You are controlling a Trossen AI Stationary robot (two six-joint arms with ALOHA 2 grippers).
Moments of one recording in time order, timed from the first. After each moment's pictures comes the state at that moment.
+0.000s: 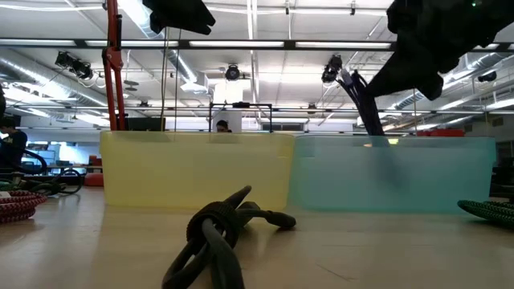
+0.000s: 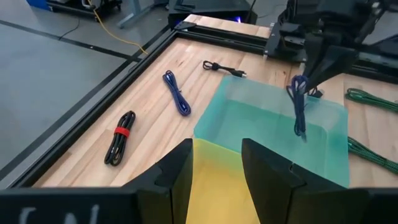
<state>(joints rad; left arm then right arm) -0.14 1.13 1.01 -0.39 -0.50 -0.28 0.45 1.18 0.61 -0.17 0.64 0.76</state>
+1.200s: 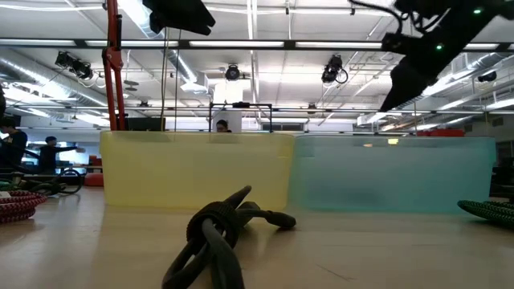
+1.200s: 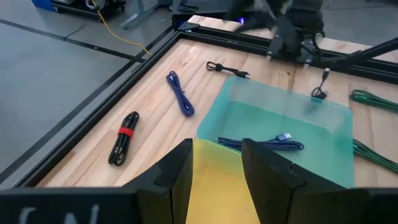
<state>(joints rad) -0.14 1.13 1.01 -0.39 -0.52 -0.28 -0.11 0.94 0.71 -0.70 0.73 0.18</state>
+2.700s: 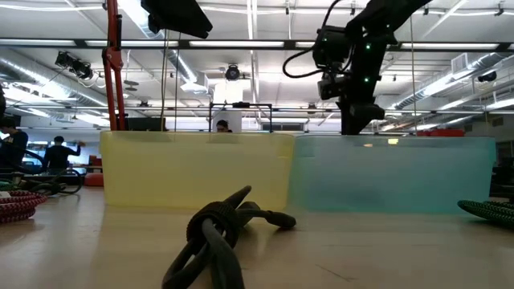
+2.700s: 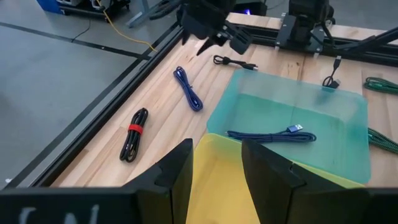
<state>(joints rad) -0.14 1.13 1.01 -0.43 -0.54 -0.24 -0.43 1.55 1.11 -0.77 0.41 -0.49</state>
